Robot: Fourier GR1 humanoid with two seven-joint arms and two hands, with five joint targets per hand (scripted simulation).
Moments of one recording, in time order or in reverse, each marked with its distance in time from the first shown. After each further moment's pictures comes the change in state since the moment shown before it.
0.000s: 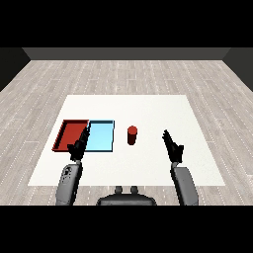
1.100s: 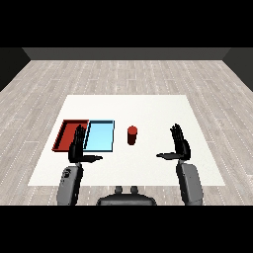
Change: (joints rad) left arm 0.031 -0.046 0.030 -0.041 0.063 -0.054 -0.437; right arm -0.051 -0.016 -0.142 0.033 -0.113 0.168 -0.363
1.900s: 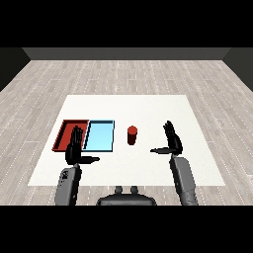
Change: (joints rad) left arm 0.024 0.005 0.018 -0.028 0.037 -0.025 -0.019; right arm -0.122 0.039 0.007 0.169 0.031 -0.019 -0.016
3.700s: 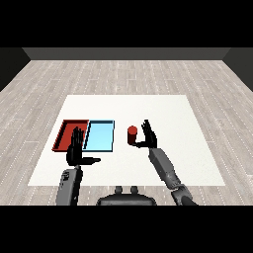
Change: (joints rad) left arm 0.019 -0.018 -0.012 -0.005 0.000 0.013 -0.020; right arm -0.311 0.093 0.206 0.550 -0.277 -0.156 -0.168
